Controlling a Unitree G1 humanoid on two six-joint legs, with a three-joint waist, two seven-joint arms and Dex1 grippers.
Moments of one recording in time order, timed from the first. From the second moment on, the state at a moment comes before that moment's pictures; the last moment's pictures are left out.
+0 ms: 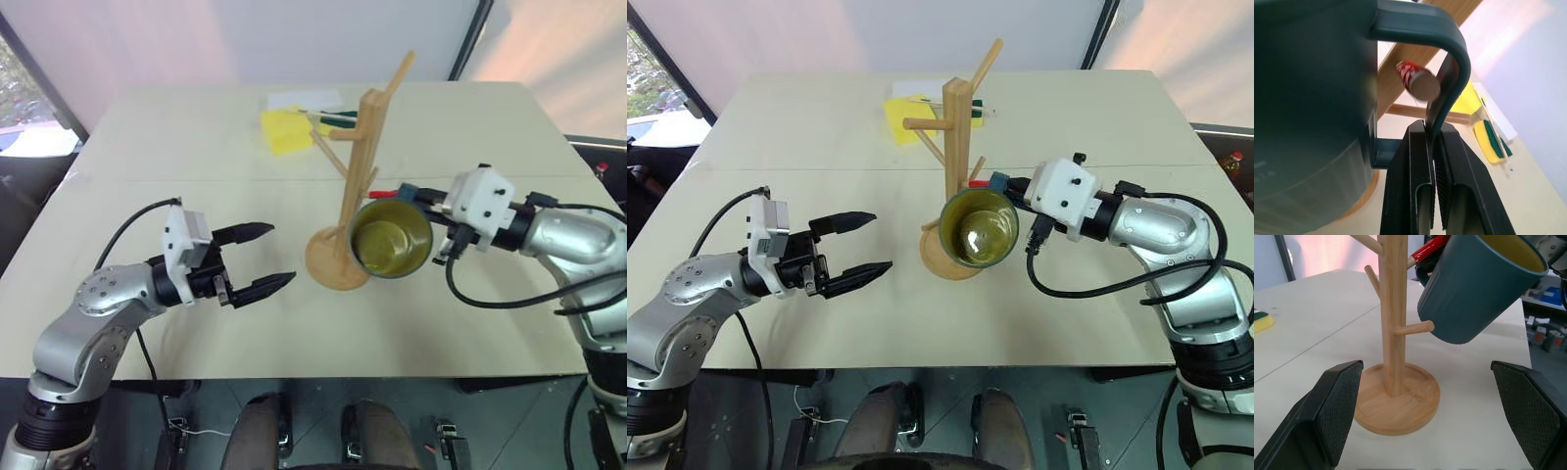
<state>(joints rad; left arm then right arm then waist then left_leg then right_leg) -0.17 0.67 0.11 -0.50 -0.71 0.48 -0.87 -0.45 -0.83 -0.01 -0.40 0.24 0.29 0.83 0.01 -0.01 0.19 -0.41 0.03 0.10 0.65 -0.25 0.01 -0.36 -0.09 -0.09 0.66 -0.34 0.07</state>
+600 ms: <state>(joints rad) -0.18 0.65 0.11 -0.50 -0.71 0.49 -0.83 -0.38 -0.81 -0.21 -0.34 0.33 0.34 0.82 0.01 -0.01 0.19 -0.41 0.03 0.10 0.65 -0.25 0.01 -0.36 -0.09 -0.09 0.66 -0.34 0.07</state>
